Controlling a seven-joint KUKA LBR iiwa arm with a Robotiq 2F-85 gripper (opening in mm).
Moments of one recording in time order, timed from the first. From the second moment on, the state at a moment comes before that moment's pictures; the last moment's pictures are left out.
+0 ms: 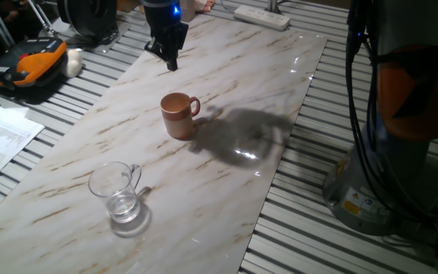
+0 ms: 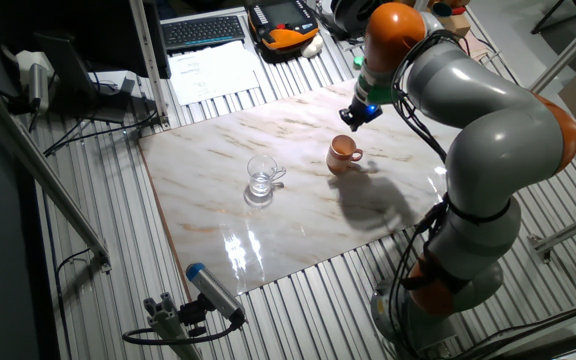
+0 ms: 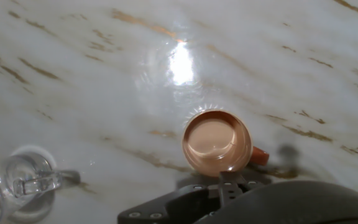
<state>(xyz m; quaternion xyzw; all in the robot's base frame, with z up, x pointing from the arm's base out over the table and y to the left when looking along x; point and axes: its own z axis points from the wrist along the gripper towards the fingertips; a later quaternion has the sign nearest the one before) 0.514 0.009 0.241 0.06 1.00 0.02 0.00</state>
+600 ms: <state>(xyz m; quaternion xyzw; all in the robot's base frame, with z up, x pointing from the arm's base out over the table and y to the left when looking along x) 0.513 0.022 0.238 0.08 1.00 0.02 0.01</state>
